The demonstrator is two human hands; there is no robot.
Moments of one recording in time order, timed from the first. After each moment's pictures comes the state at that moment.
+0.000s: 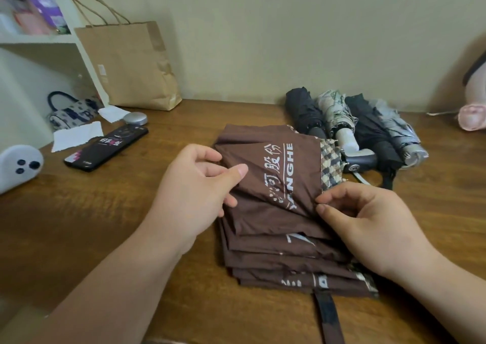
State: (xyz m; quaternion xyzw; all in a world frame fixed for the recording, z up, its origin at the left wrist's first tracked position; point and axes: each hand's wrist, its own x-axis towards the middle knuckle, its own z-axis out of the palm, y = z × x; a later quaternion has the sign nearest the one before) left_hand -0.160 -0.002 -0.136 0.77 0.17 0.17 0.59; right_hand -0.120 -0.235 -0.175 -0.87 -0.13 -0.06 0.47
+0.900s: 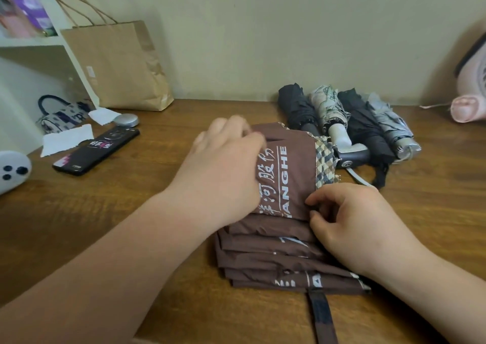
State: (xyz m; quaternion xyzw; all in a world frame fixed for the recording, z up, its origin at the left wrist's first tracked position) left_hand -0.138 -0.028 -0.108 0.98 -0.06 0.17 0.09; right_hand -0.121 -0.234 -0.175 -0.93 -0.19 -0.10 0.30
